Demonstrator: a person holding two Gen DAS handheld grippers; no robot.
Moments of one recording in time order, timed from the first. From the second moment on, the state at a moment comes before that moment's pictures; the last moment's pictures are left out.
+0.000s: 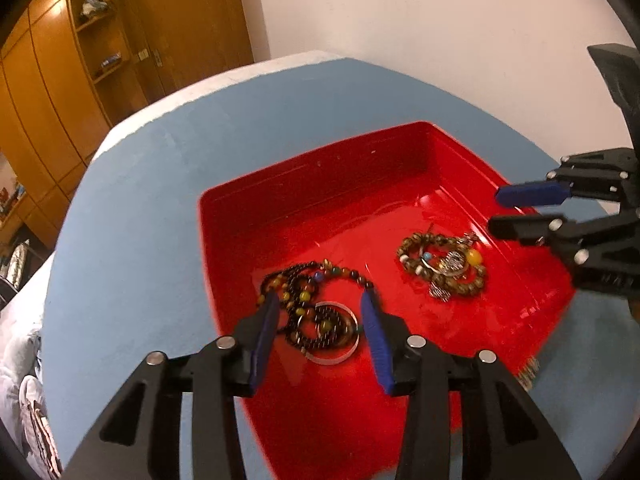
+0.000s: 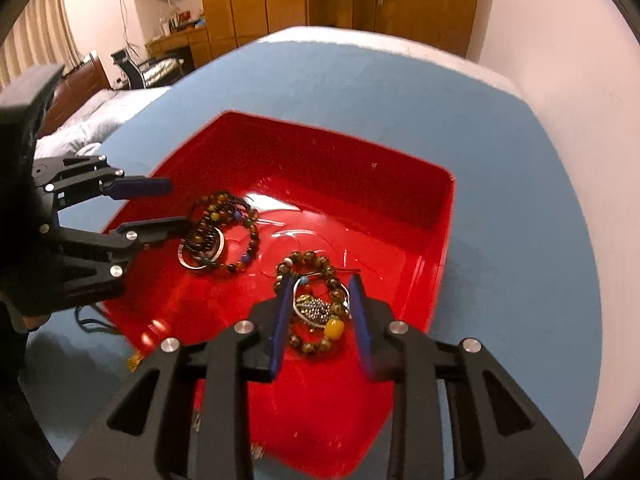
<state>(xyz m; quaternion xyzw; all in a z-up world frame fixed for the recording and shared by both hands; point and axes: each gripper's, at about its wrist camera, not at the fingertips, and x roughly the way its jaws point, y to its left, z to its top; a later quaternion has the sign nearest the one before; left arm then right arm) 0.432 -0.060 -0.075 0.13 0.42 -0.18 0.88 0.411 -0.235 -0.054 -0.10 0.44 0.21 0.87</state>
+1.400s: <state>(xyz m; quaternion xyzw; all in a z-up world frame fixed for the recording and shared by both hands) 0.312 -0.044 -0.135 0.13 0.44 -0.20 0.87 0.284 -0.231 -0.121 -0.05 0.45 0.19 0.87</state>
